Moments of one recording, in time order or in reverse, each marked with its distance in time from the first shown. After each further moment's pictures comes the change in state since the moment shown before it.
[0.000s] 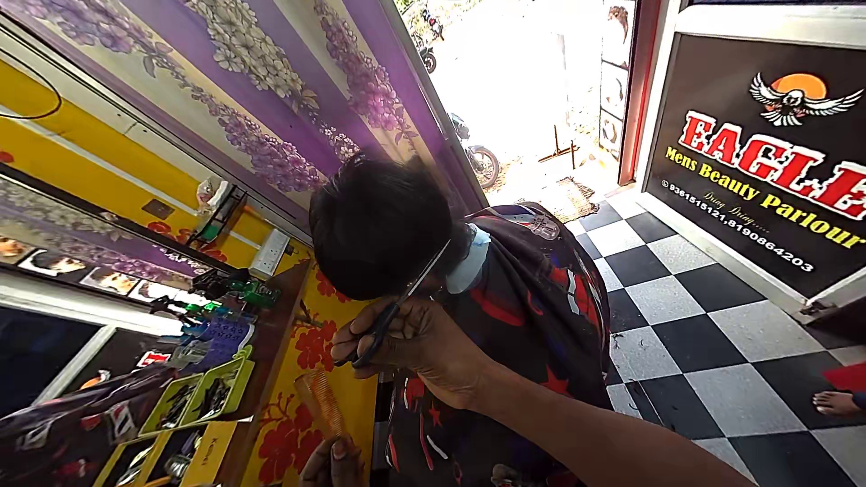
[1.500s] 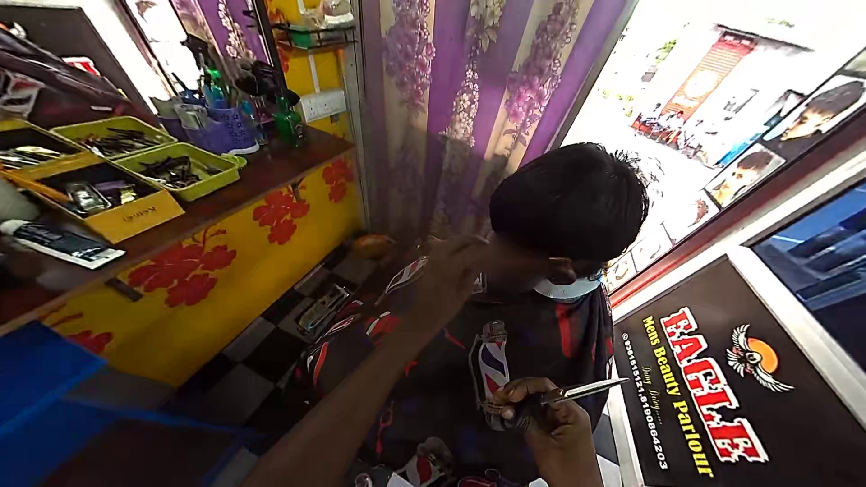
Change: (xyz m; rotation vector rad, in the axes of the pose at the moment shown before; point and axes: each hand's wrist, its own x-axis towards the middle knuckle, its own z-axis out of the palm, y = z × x) left_hand 0.106 -0.025 0.110 0.078 -0.300 0.588; right_hand -0.133 0.004 -0.059 -1.153 0.111 -0.082
